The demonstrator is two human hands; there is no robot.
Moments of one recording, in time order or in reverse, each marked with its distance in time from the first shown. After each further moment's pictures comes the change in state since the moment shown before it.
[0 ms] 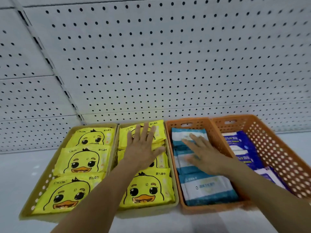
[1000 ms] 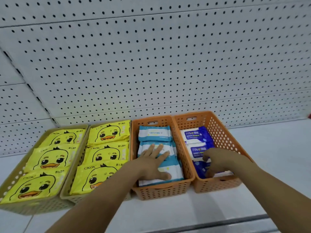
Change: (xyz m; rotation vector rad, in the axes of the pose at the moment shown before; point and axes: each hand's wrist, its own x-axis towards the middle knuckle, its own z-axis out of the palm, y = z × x) left_hand -0.035 0.149 -0.018 -0.042 -0.518 0.254; right_hand -0.101 0.111 -0.023 -0.112 -0.134 0.344
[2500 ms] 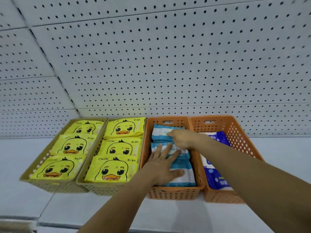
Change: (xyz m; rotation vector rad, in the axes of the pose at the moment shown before) left_hand 0.003 0.015 0.018 -0.145 0.194 -0.151; right_hand 0.094 -0.110 -0.045 -0.130 0.190 -0.532
